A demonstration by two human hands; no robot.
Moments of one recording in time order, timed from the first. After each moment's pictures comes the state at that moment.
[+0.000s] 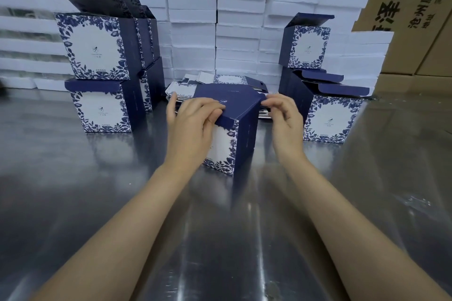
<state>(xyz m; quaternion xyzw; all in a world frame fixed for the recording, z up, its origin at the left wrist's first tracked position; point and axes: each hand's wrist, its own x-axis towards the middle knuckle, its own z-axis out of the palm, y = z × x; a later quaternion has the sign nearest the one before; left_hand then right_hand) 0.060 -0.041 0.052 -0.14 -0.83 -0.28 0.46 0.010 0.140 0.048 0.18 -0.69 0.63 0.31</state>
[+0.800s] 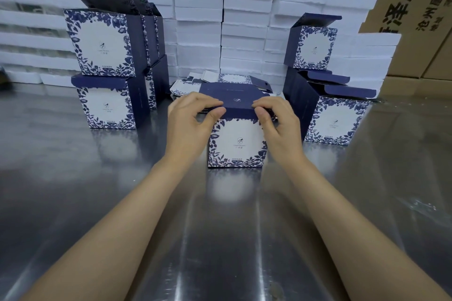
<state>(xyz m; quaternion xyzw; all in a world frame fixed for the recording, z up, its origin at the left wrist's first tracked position) 0.059 -0.048 0.060 -0.14 -0.77 -0.46 0.42 0.022 0.134 0.050 0.30 -0.75 0.44 0.39</state>
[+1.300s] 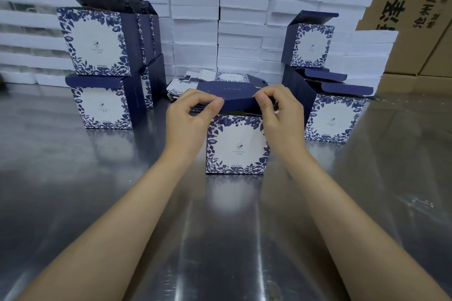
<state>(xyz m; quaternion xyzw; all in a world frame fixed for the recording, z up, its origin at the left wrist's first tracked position) 0.065 -0.039 0.066 -0.12 -0.70 -0.60 0.36 0.038 0.128 0.074 0.25 -0.76 0.46 0.39</state>
